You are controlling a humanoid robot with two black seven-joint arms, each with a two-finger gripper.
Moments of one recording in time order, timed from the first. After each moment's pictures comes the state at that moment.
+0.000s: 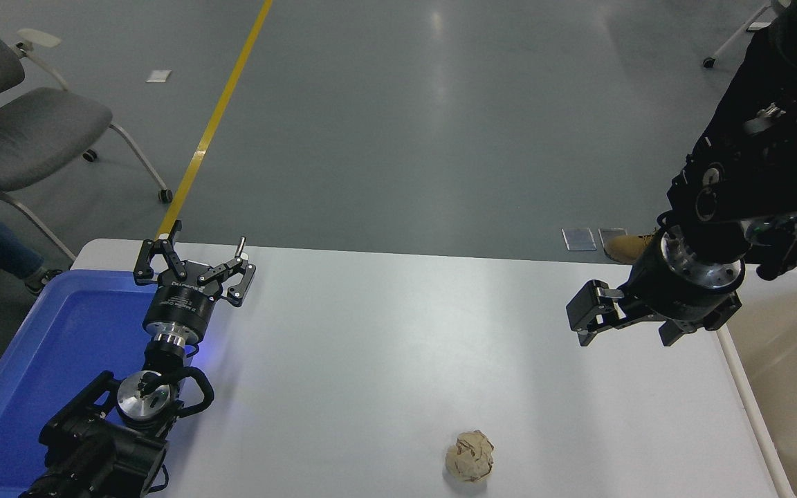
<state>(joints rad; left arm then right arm) -0.46 0.09 -1.19 -0.58 -0.22 -0.66 -0.14 2.24 -0.20 -1.36 1.65 -0.03 0.53 -0.05</state>
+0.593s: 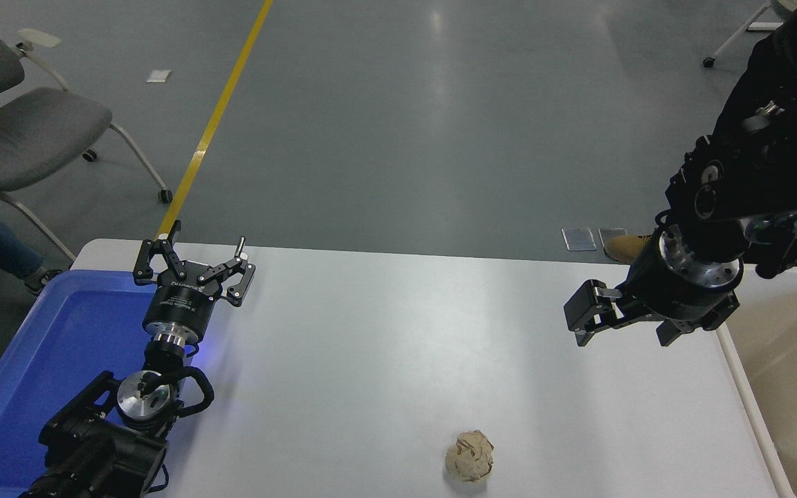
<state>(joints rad) -0.46 0.09 -1.19 -0.58 -0.22 -0.66 -0.14 2.24 -0.18 -1.34 1.65 -0.01 0.53 -0.05</state>
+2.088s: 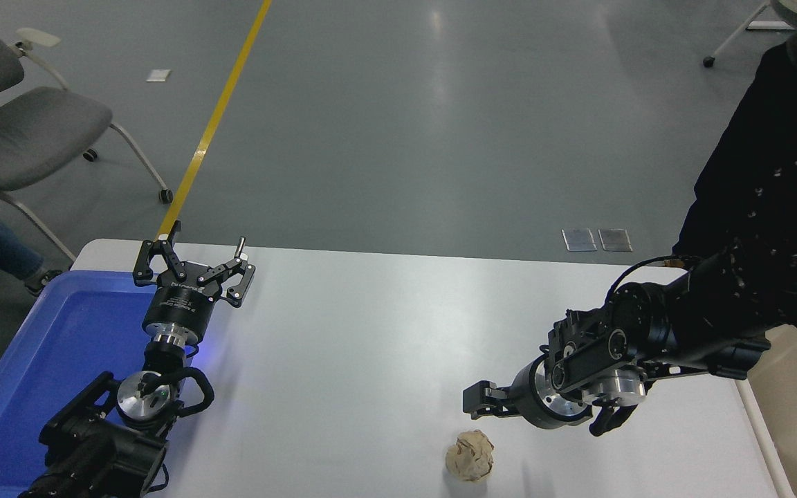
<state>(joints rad) -0.46 0.09 -1.19 -0.58 -0.22 -0.66 -0.14 1.59 0.00 -1.09 1.50 0.10 -0.09 -0.05</state>
